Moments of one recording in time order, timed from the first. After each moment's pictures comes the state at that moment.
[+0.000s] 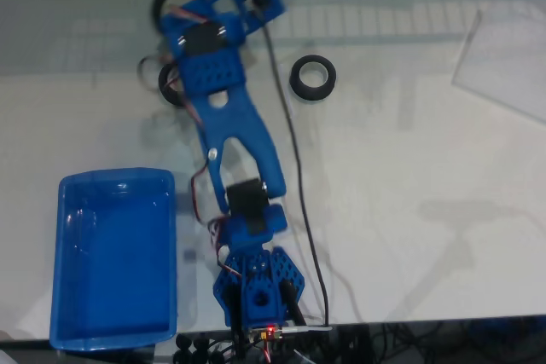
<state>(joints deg) -17.1 108.6 76.0 81.2 -11.5</state>
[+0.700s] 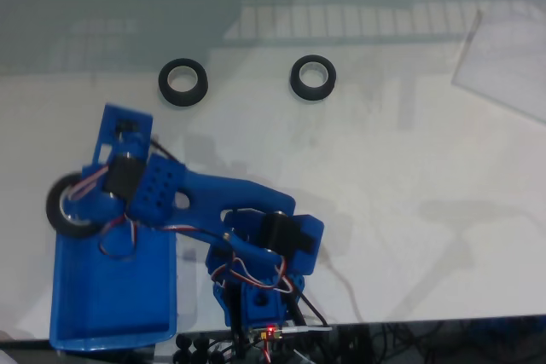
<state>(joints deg) -70.5 129.7 109.5 85.6 -4.5</state>
